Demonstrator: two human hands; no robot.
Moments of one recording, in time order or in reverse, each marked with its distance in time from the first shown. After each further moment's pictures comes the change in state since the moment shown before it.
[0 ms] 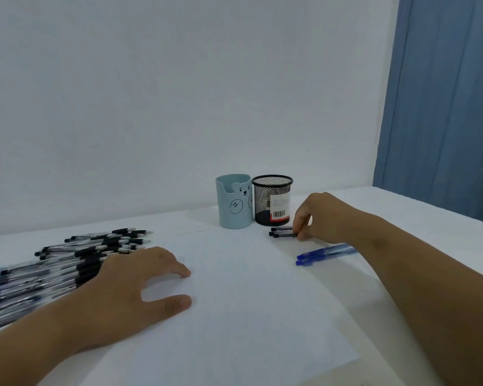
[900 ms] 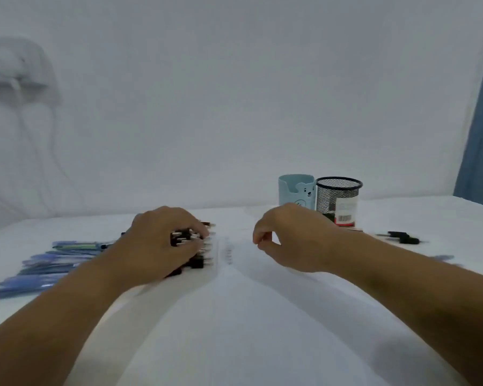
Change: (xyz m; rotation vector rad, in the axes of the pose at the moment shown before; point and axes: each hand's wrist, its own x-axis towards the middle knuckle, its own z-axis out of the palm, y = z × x) left_hand -0.003 -0.019 -0.050 -0.029 0.367 -0.046; right_hand -0.018 -0.152 0.038 -0.129 0.009 -0.467
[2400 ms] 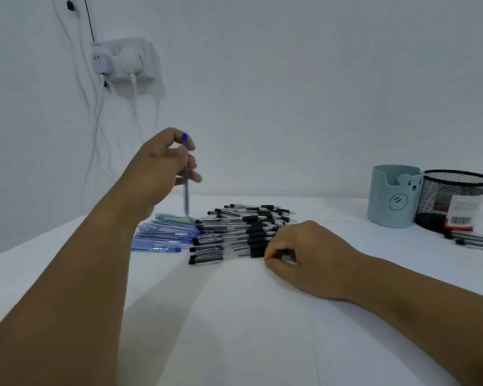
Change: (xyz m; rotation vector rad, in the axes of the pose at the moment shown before) left_hand -0.015 -0.034 -0.115 -0.360 0.399 -0.292; right_hand 0.036 -0.084 0.065 0.331 0.034 -0.343
